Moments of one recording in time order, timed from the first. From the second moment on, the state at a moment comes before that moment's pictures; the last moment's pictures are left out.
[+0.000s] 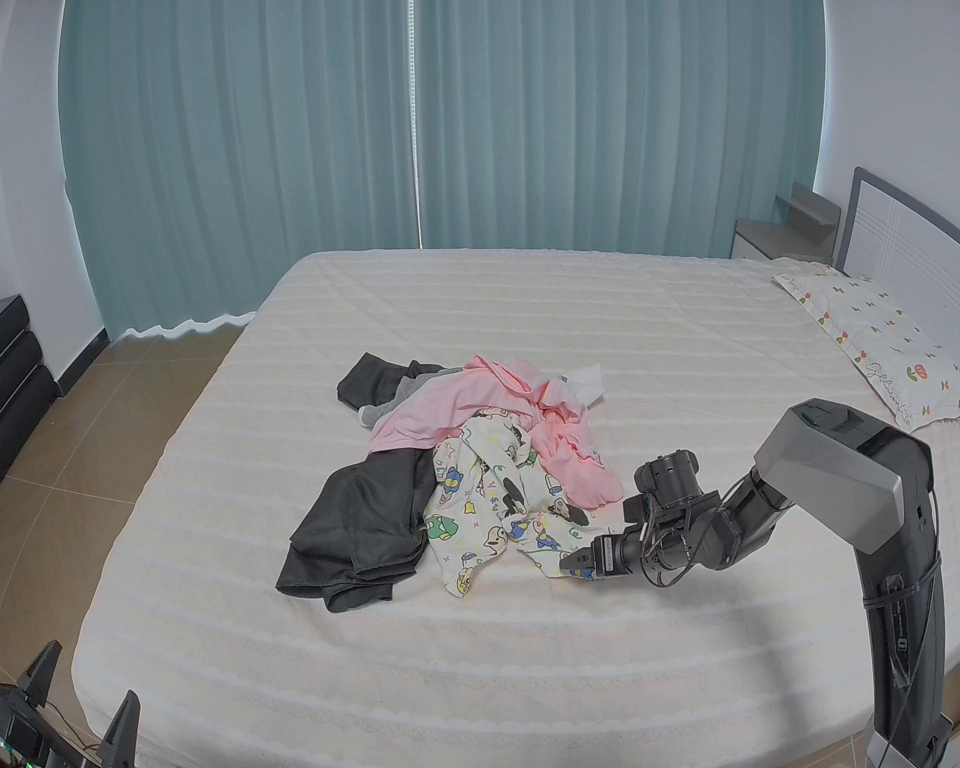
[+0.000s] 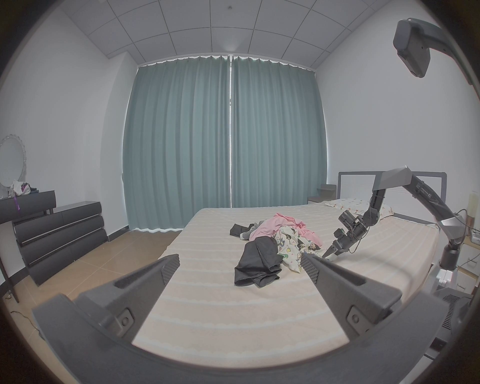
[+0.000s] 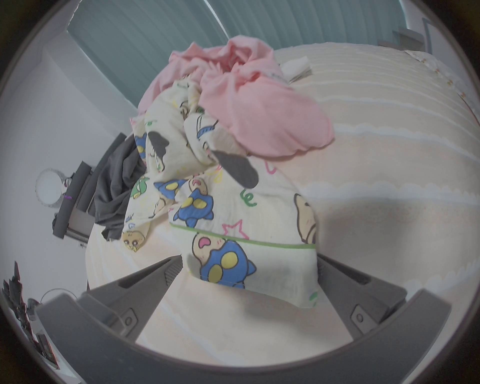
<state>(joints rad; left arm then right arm) 0.00 0.02 -0.02 0.01 -0.09 0.02 0.37 2.51 -1.24 -0.36 0.23 0.25</state>
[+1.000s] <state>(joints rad) 0.00 0.02 -0.02 0.01 -0.09 0.02 0.41 2.51 -1.31 -0.24 0.18 0.17</state>
